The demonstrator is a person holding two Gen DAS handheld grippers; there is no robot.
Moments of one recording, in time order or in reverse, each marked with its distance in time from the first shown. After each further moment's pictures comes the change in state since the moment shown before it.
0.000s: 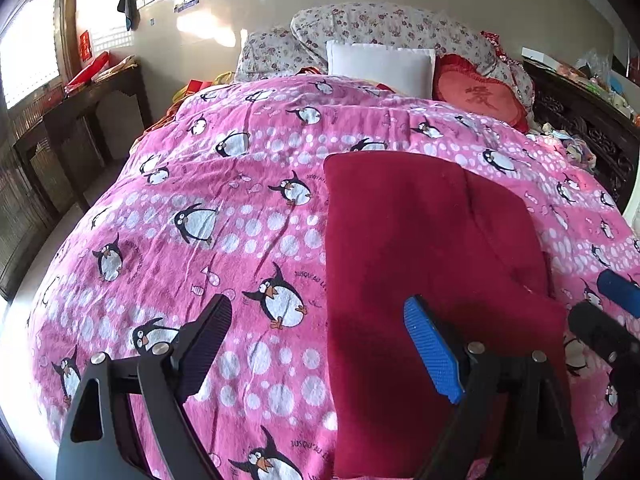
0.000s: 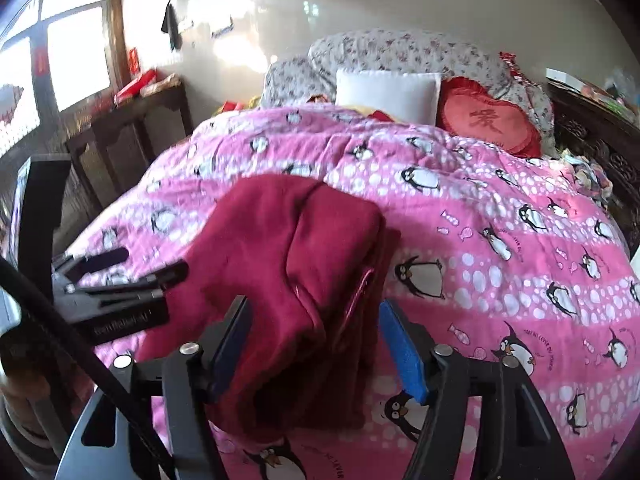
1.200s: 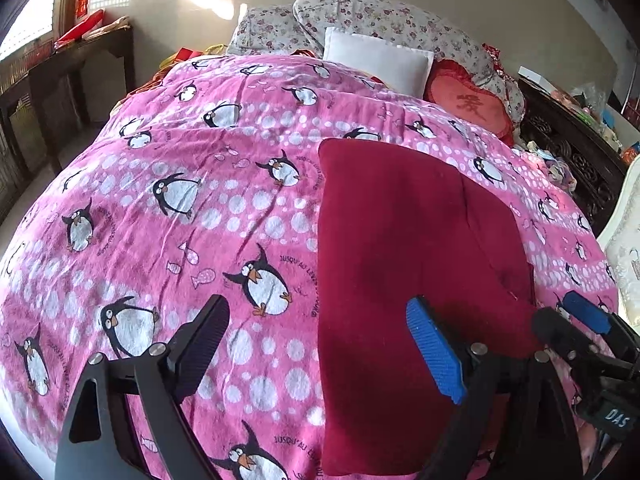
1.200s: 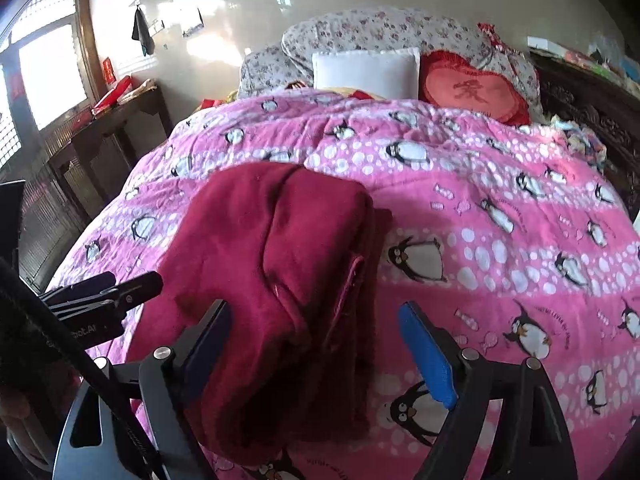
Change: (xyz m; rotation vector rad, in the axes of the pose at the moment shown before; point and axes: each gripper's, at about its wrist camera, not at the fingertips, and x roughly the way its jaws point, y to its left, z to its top) left arm 0.013 0.020 -0.001 -0.115 0.061 -0.135; right arm 0.024 -0.012 0.000 0.087 0.046 -0.022
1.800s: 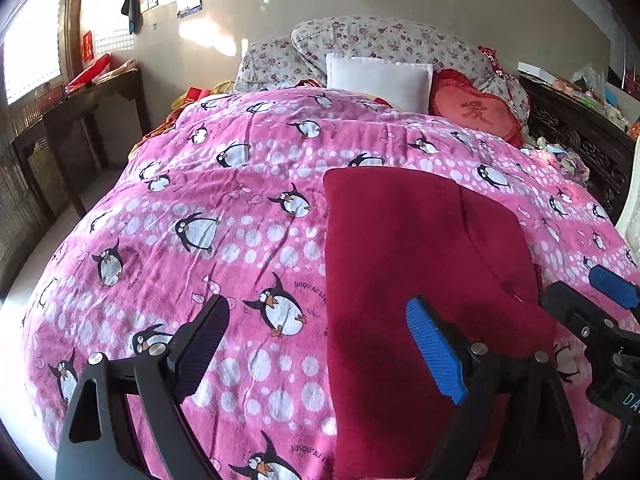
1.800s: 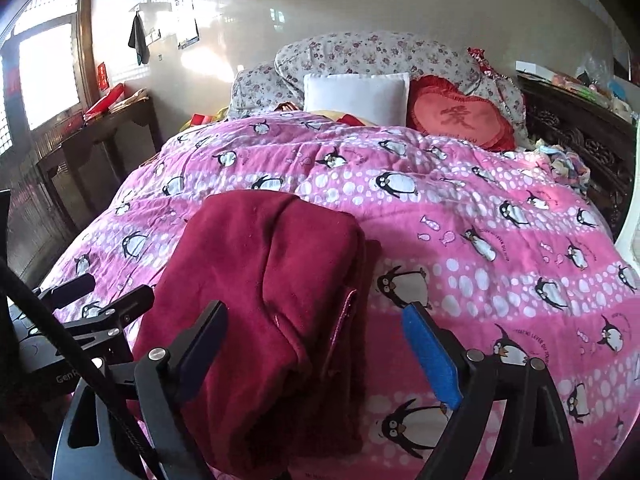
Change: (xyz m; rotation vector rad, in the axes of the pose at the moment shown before) left arm -0.018 -0.017 -0.002 0.092 -0.103 0.108; right arm -0.010 0.009 0.009 -0.025 -0.066 -0.078
